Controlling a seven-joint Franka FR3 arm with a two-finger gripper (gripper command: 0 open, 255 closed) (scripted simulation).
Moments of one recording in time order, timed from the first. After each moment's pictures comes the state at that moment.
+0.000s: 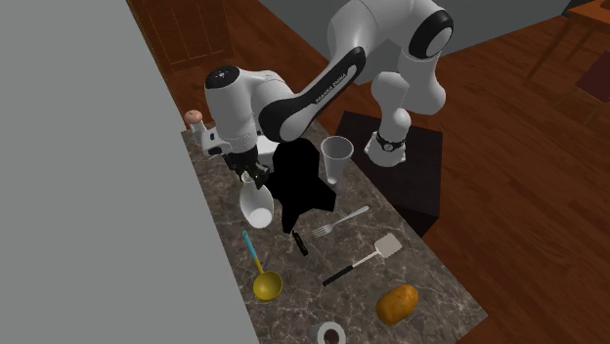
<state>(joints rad) -0.17 0.27 -0.53 -1.76 0.16 2.00 -0.61</state>
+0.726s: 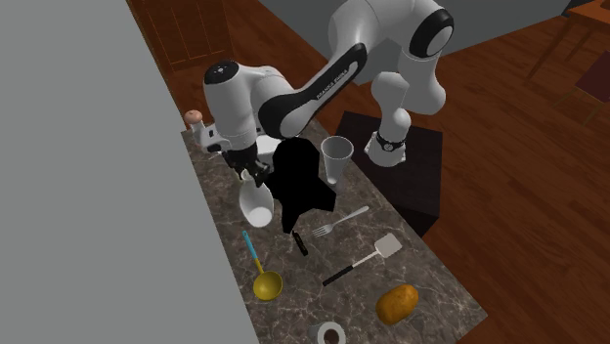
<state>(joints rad) -0.17 0.26 -0.53 -1.75 0.15 1.97 -0.60</state>
